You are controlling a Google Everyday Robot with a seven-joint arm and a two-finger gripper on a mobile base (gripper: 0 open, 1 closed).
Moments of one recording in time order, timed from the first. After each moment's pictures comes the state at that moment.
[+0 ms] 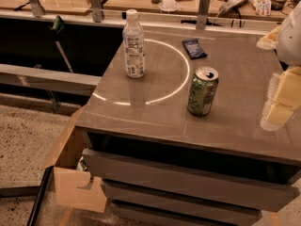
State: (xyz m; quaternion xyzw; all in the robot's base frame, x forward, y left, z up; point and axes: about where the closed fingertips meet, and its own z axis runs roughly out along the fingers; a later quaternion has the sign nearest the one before) arm 0.438 -0.217 0.976 -0.60 0.78 -0.03 0.16
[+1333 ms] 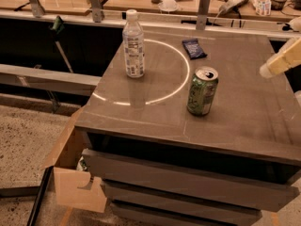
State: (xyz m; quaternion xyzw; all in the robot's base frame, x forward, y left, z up) arm 0.555 -0.291 0.986 -0.42 0.83 0.07 0.36
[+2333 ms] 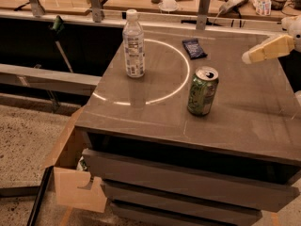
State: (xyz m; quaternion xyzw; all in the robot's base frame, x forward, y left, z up) arm 0.636 -0.304 0.967 -0.34 0.80 0.09 0.48
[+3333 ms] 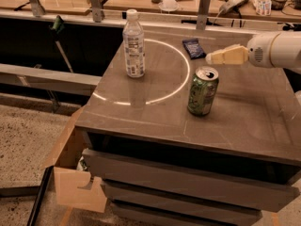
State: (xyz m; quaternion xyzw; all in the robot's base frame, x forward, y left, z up) arm 0.677 -0.249 0.922 -0.23 0.80 0.12 0.54
